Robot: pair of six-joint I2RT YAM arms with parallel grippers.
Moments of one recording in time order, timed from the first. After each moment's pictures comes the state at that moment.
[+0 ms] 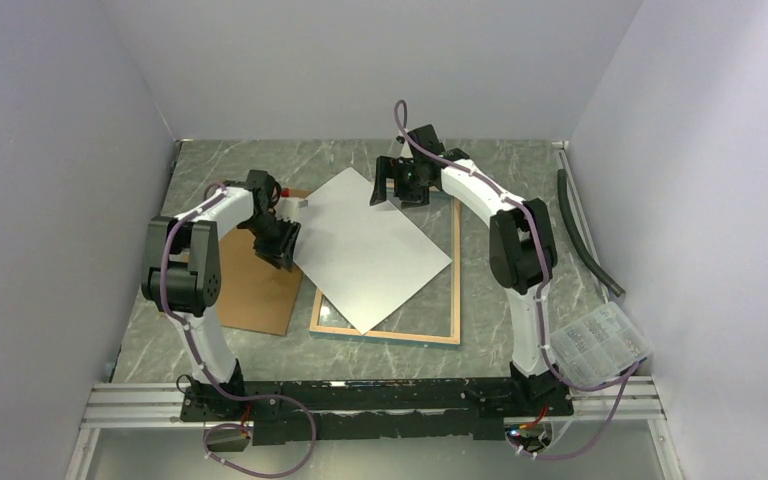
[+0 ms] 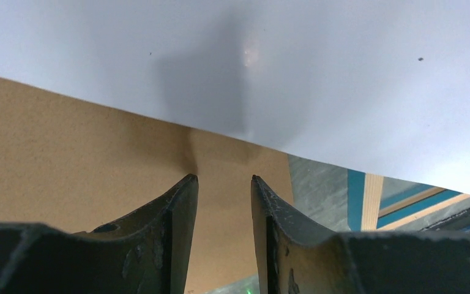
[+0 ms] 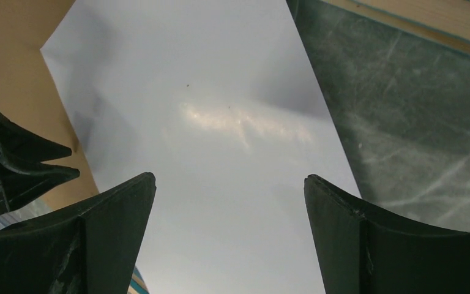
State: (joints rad) left arm -0.11 1.86 1.28 -0.86 0.30 0.24; right arm 0.43 2.14 1.82 -0.59 -0.32 0.42
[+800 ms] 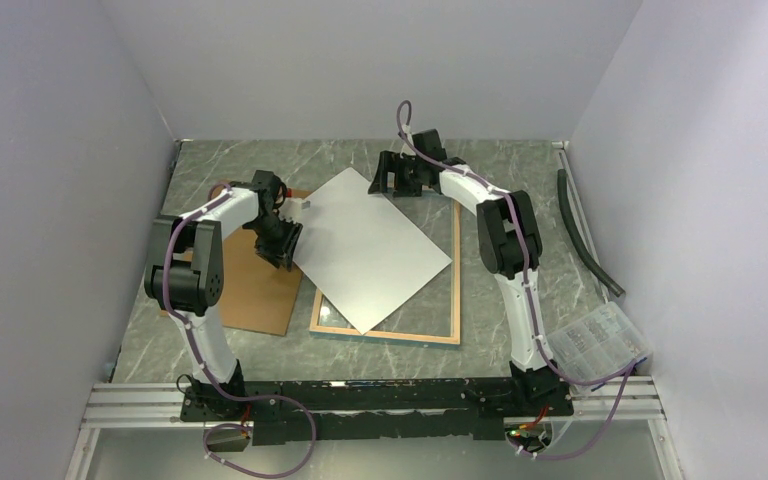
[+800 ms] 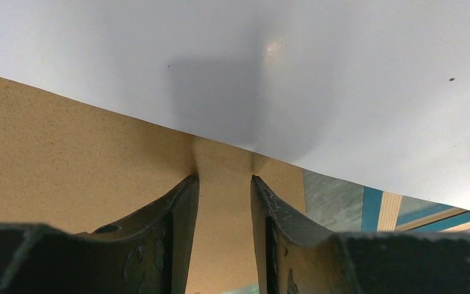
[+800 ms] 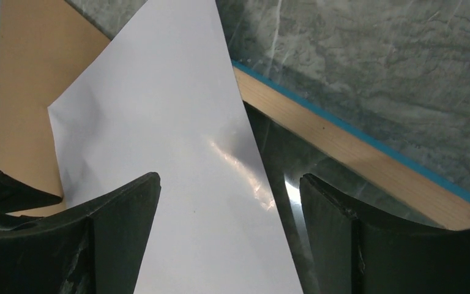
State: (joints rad) left arm -0.15 1.89 1.28 -0.82 0.21 0.21; right arm 0.36 2.36 1.89 -0.27 -0.46 0.40
